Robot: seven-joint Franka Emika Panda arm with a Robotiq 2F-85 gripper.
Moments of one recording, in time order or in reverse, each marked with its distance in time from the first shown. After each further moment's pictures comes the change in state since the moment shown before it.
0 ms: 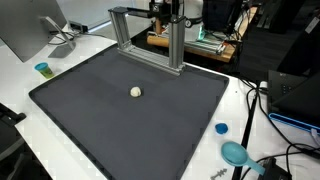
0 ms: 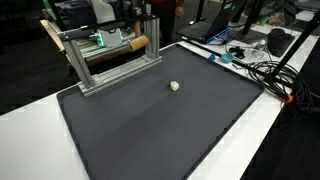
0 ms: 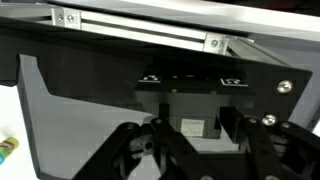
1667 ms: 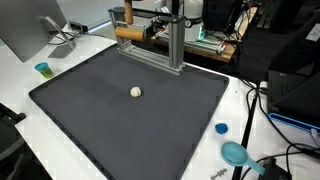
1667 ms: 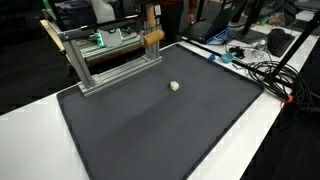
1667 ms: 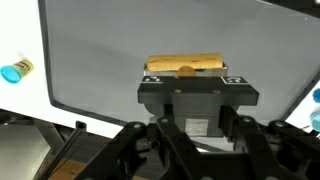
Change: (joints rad) arm 0.011 0.268 -0.085 0.391 -0.030 0.021 -0.159
